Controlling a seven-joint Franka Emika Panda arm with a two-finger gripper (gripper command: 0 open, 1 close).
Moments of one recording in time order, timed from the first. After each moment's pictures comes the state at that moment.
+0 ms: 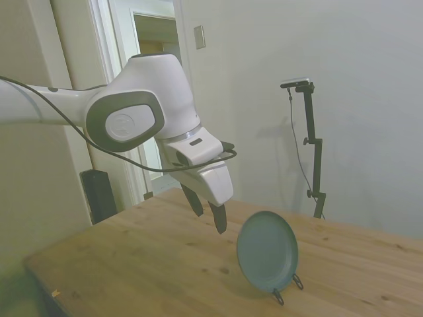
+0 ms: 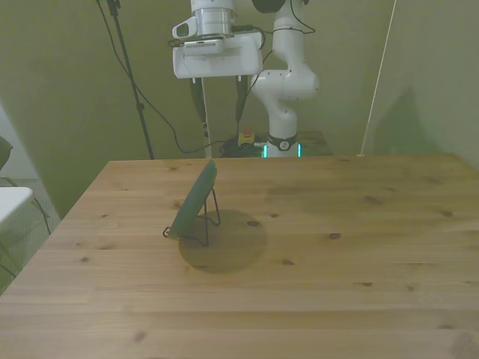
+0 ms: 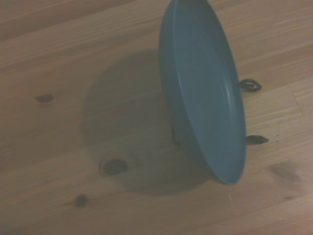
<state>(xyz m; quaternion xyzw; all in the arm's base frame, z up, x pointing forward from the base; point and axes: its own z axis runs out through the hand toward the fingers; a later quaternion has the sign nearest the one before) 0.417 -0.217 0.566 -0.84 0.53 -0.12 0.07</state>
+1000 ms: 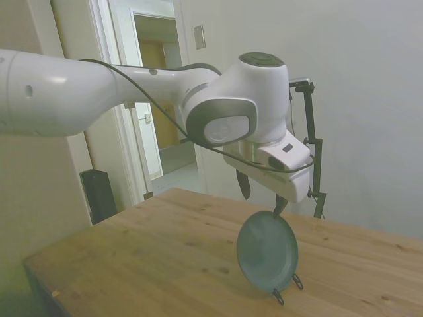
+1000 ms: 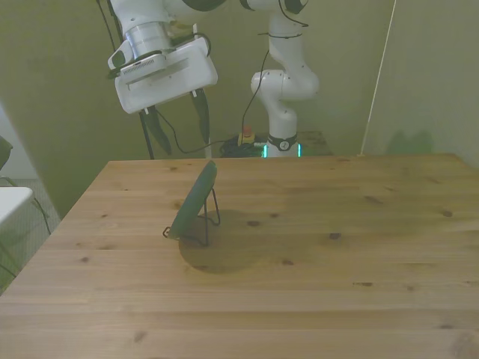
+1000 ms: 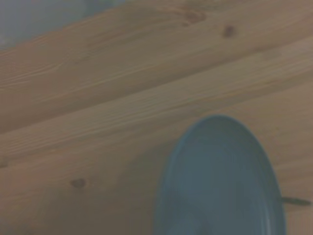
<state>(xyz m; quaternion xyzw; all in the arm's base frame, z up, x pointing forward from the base) 0.523 -0.322 0.550 -0.85 0.47 -0.10 0.21</state>
